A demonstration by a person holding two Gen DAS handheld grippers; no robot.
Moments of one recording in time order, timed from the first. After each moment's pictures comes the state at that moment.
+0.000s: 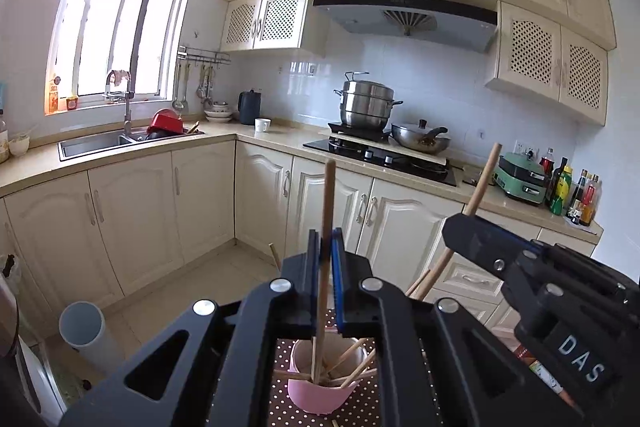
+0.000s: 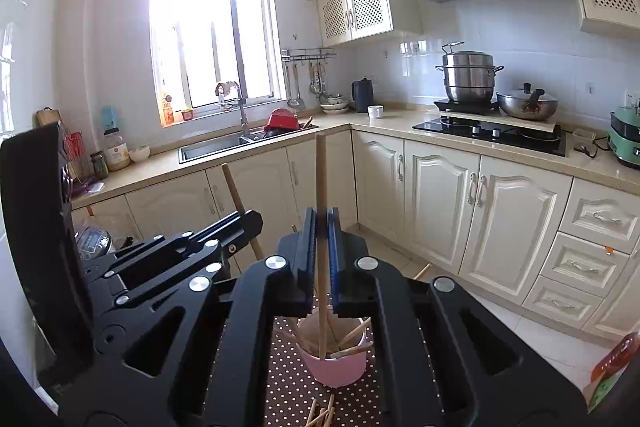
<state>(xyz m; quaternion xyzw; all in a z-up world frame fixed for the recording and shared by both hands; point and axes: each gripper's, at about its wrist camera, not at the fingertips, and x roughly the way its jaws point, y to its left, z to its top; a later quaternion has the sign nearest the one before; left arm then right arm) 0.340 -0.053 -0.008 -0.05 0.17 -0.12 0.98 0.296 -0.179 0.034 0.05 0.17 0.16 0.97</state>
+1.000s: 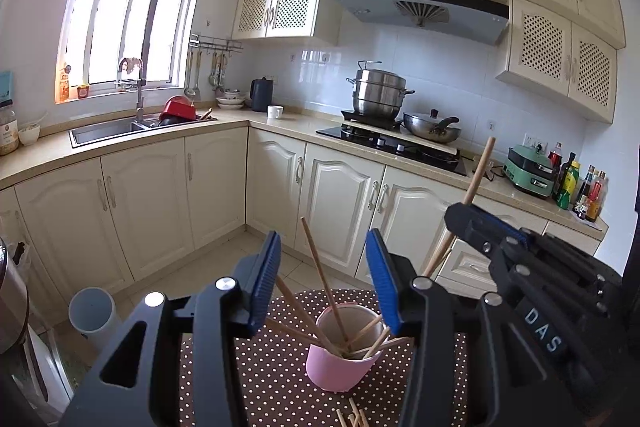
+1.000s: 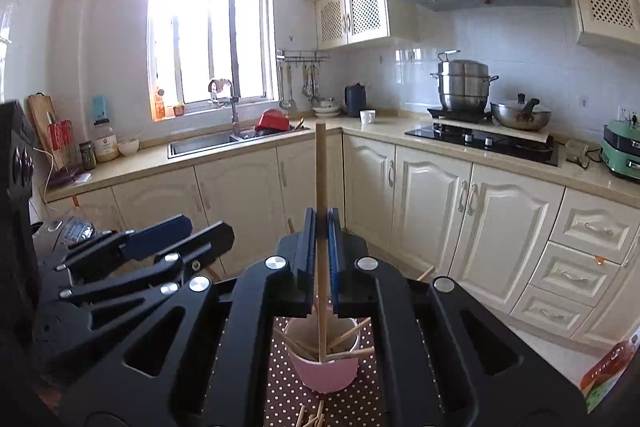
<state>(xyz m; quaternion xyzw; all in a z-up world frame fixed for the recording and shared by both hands) 0.328 -0.031 -0.018 -0.05 0.19 -0.10 0.98 0.302 -0.172 0.016 0.03 0.16 0.14 0.98</state>
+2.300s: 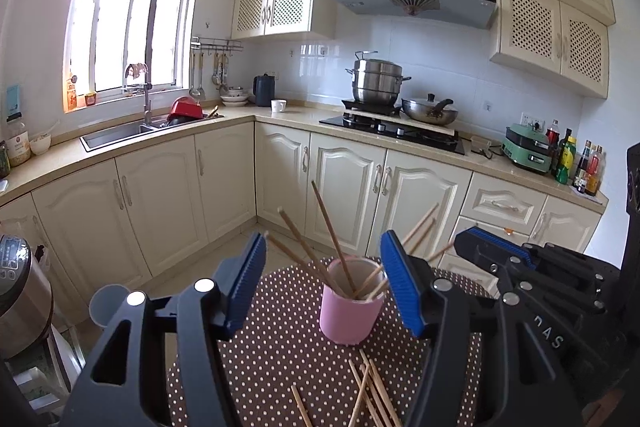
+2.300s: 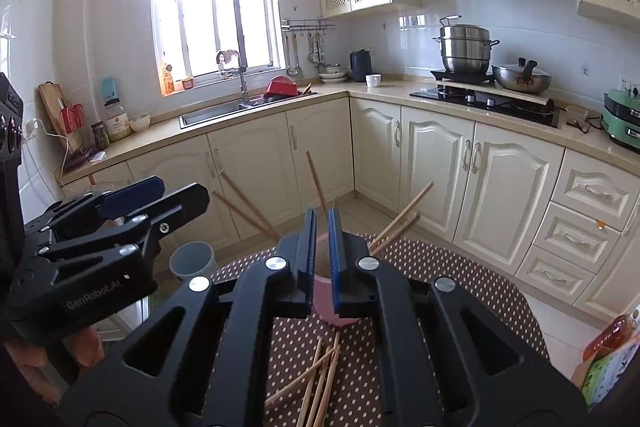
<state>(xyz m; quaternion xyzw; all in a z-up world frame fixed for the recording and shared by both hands) 0.259 -0.024 -0.025 -0.02 0.20 -0.09 0.97 0.244 -0.174 0.000 0.04 0.22 0.16 0.96</state>
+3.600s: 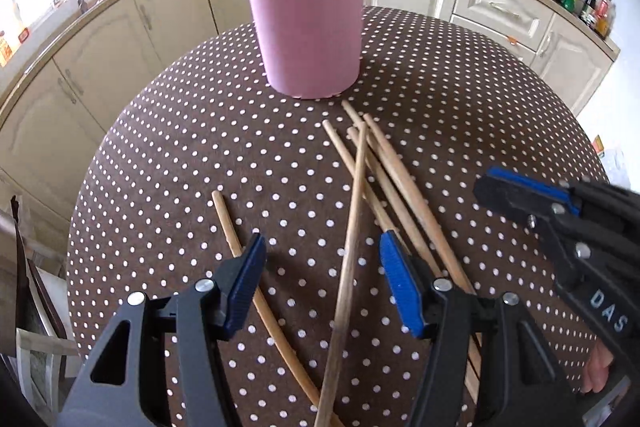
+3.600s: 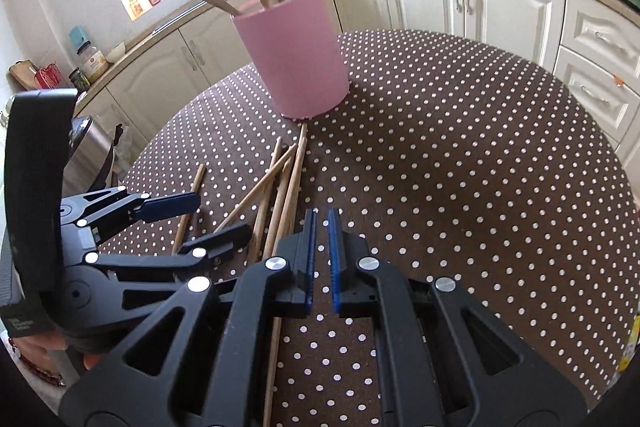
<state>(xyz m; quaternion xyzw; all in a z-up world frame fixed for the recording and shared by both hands) 0.295 -0.079 -0.240 0.08 0.49 -0.13 0.86 0.231 -0.198 -0.186 0.10 0.43 0.15 0.88</state>
